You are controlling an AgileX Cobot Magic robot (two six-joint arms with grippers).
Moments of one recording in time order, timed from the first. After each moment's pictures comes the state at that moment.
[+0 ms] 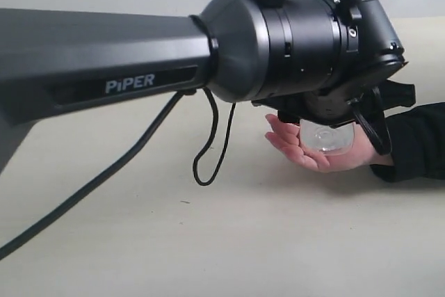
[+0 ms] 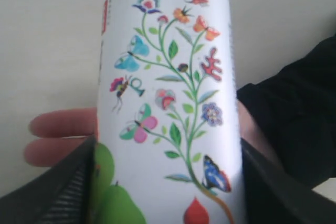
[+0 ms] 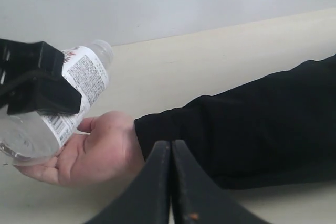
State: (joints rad) left arm -1.13 2.20 -1.86 0.46 0.88 -1.19; right arm 0.17 0.08 0.00 -0.23 0.29 0.41
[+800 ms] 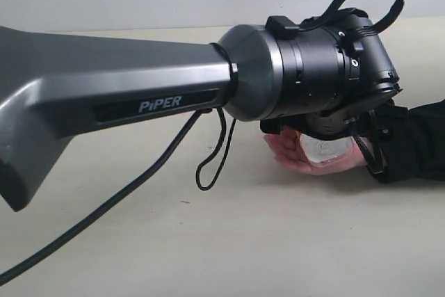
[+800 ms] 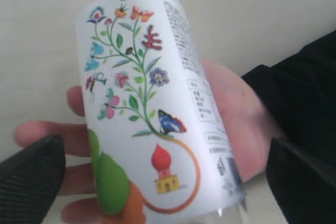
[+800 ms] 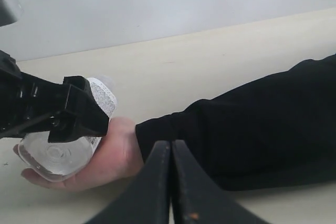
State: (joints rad) left arm -1.13 2.25 -1.86 0.47 0.86 -1.16; right arm 0.17 0.08 0.00 -0.23 0.29 0.41
